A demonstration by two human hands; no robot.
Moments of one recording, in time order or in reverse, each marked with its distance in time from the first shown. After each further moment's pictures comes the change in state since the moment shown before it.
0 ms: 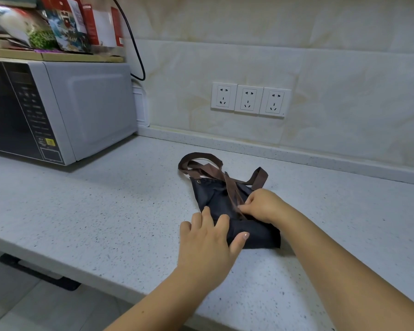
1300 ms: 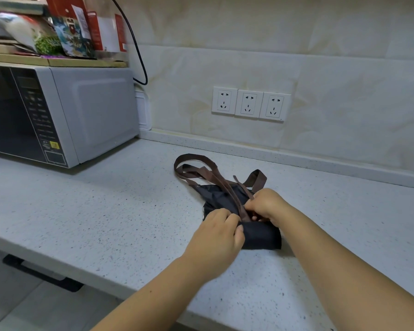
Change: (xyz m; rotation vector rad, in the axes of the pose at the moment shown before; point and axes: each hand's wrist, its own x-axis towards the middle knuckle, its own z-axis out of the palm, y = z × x) left_hand 0.021 -0.003 0.004 -0.383 0.023 0.289; right_hand 0.011 0.001 0.001 0.392 -0.021 0.172
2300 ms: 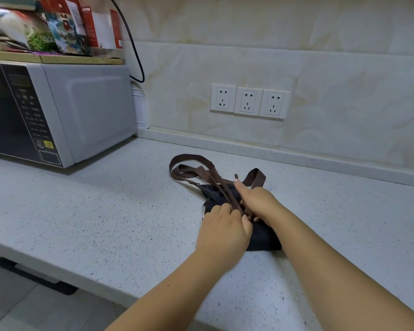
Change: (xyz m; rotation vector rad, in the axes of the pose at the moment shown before) left_hand 0.022 0.021 0.008 -0.032 -0.058 -0.173; right_hand -0.004 -0.013 0.007 -0.031 0.029 -0.062
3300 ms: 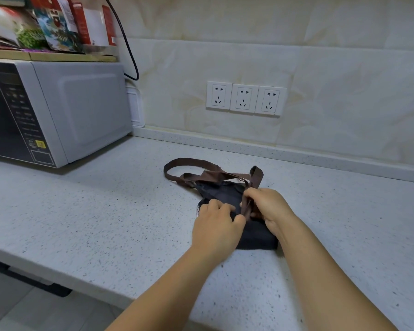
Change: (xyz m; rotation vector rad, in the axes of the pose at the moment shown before) left_hand 0.010 0.004 -0.015 -0.185 -0.121 -0.316; right_hand -0.016 0.025 -0.006 0.606 0.034 -0.020
